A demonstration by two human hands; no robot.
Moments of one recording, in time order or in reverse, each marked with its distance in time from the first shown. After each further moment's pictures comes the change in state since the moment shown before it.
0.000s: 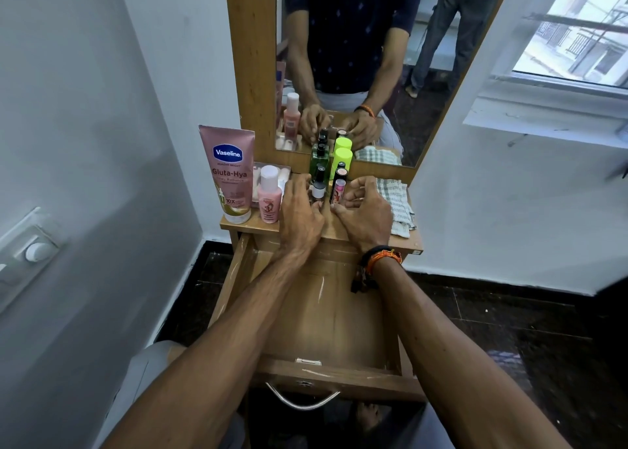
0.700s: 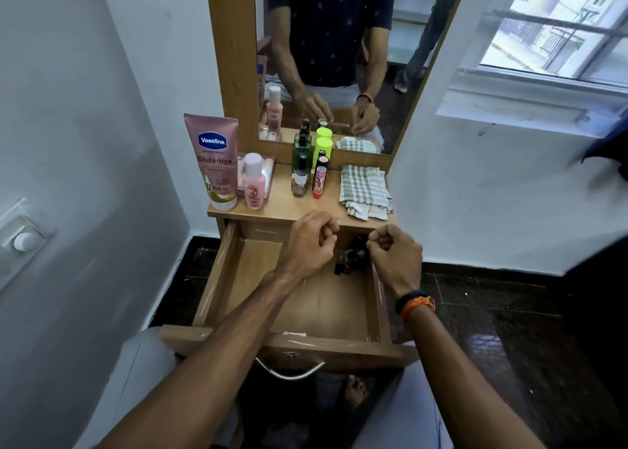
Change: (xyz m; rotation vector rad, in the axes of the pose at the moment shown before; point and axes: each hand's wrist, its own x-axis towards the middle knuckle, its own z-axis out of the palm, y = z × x) left_hand -0.071 0.006 -0.004 -0.010 -0.351 0.283; right_hand -0.084 0.065 -0.073 -0.063 0.000 0.129
